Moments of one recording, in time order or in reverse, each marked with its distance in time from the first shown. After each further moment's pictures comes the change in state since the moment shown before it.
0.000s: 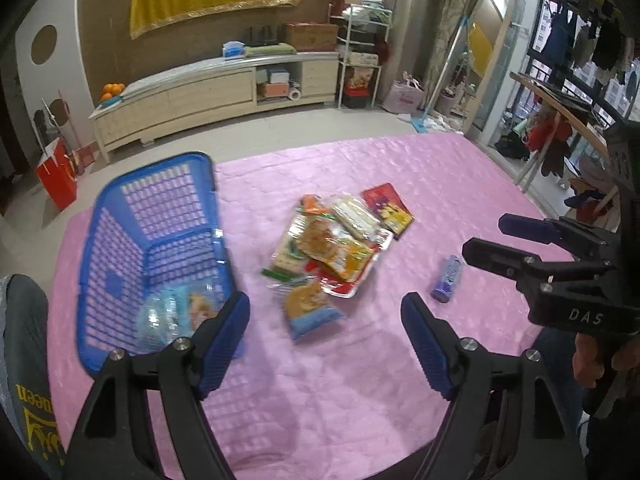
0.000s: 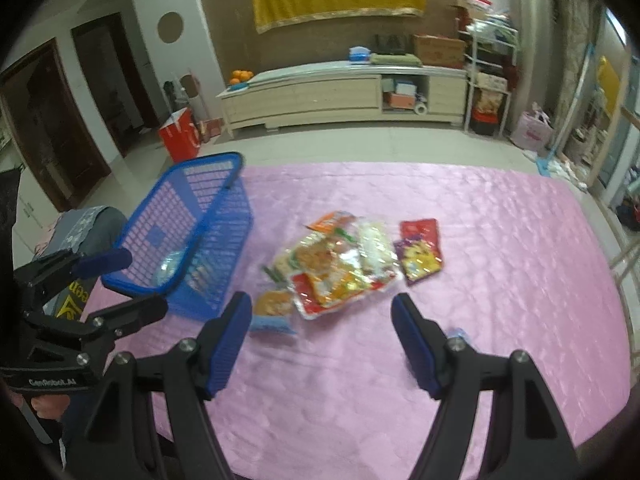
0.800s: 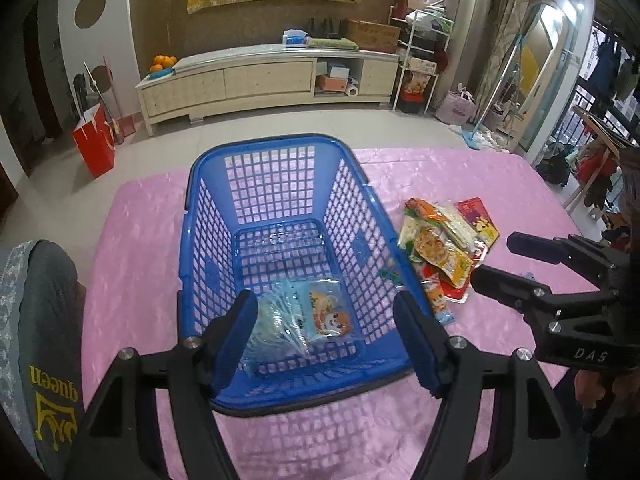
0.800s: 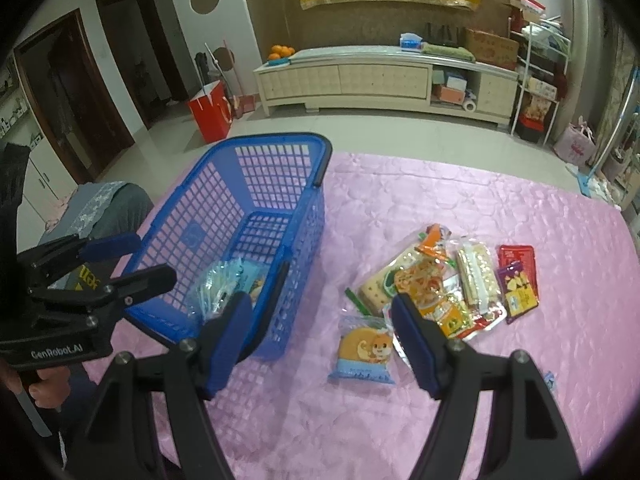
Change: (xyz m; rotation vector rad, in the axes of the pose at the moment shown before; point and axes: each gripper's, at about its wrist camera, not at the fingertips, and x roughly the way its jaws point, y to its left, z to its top) left arm -0.012 0.133 -0.006 -0.124 0.002 0.094; right arm 0.070 0.113 0.031 -0.108 0.051 0.094
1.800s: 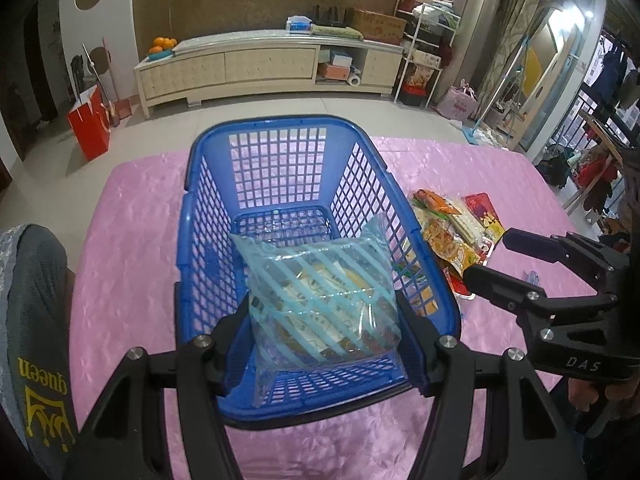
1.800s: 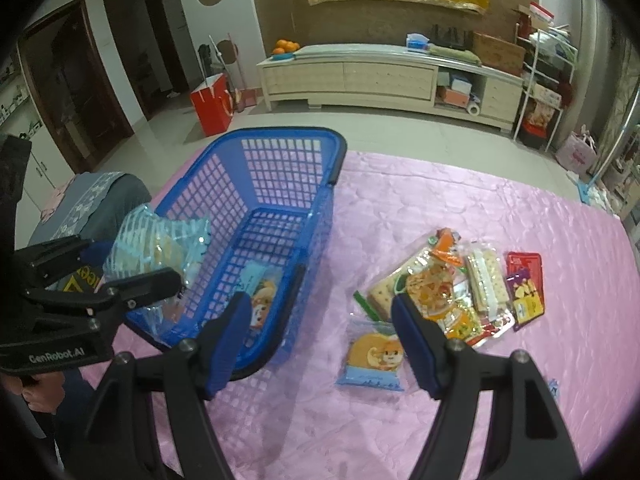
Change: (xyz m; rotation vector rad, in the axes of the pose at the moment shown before) left arm 0.030 0.025 -0.002 -0.046 0.050 -0.031; right arm 0.027 0.014 0.003 -0.036 0.019 -0.024
